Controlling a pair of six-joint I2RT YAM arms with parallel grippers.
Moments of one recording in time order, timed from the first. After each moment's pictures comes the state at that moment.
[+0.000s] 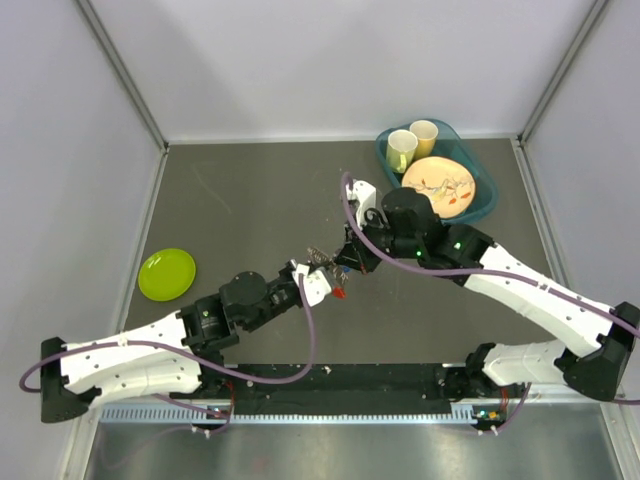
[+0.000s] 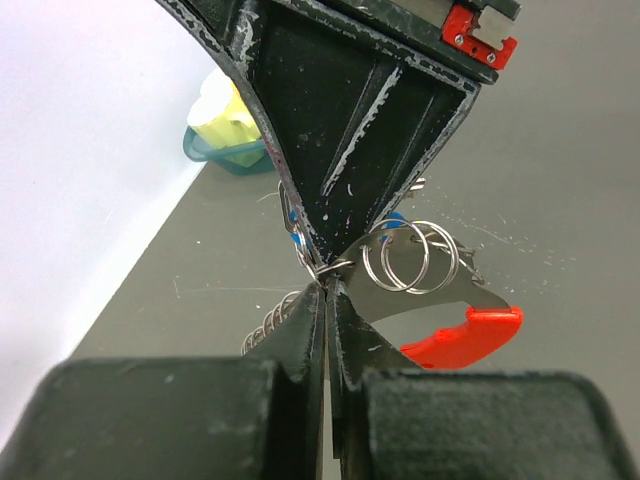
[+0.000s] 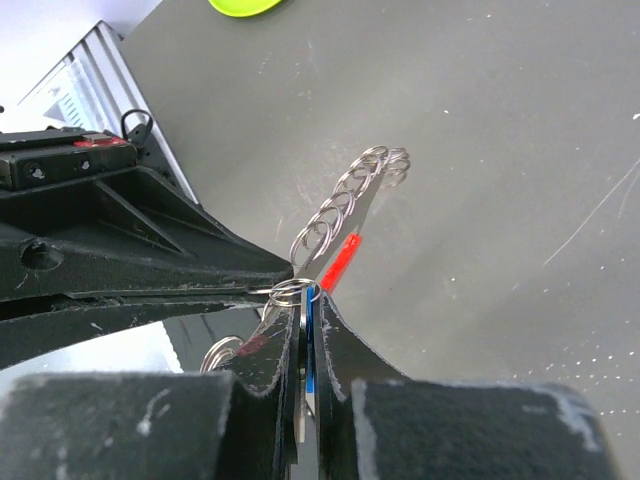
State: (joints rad) left arm -1.19 0.79 0.66 0.04 -0.25 0.43; right arm 0.91 1.22 1.23 -0.52 -0.23 0.22
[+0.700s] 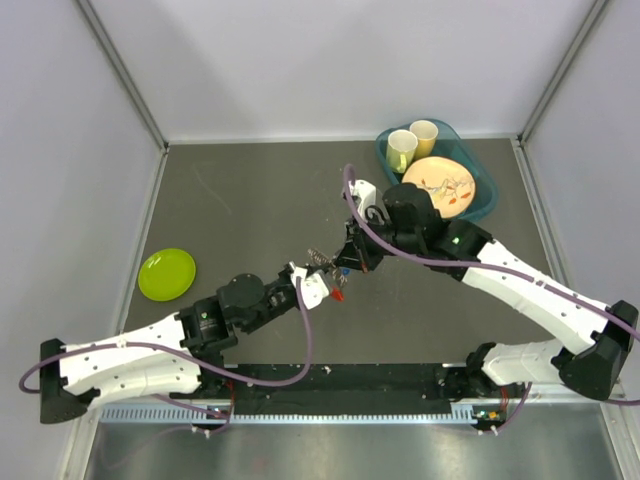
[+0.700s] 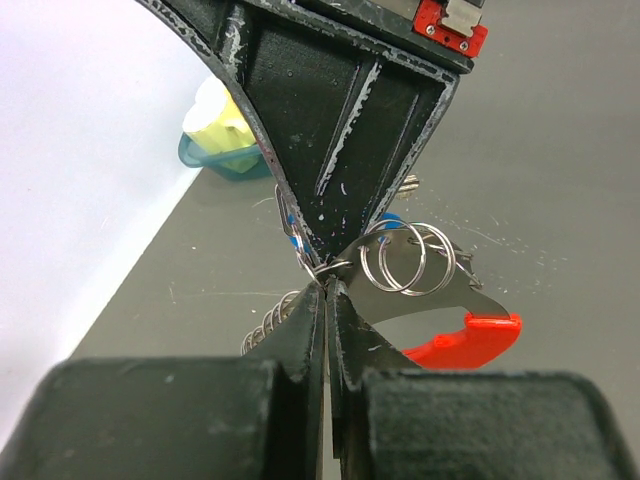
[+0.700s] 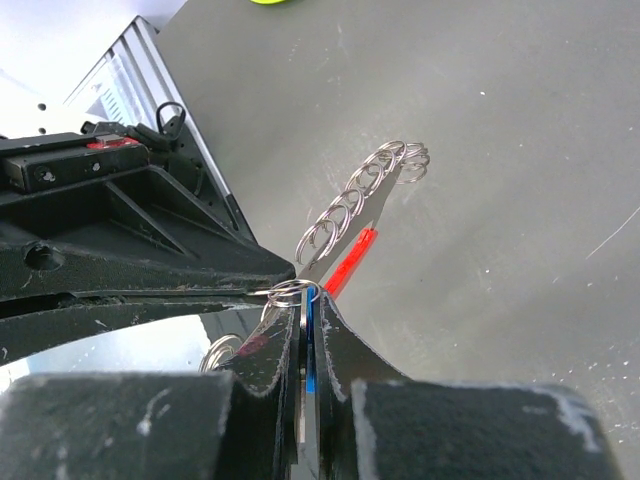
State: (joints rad) left arm -1.19 0.76 0.64 0.06 -0.23 0.43; right arm 0.87 1.24 1.23 -0.52 -0.36 0.28
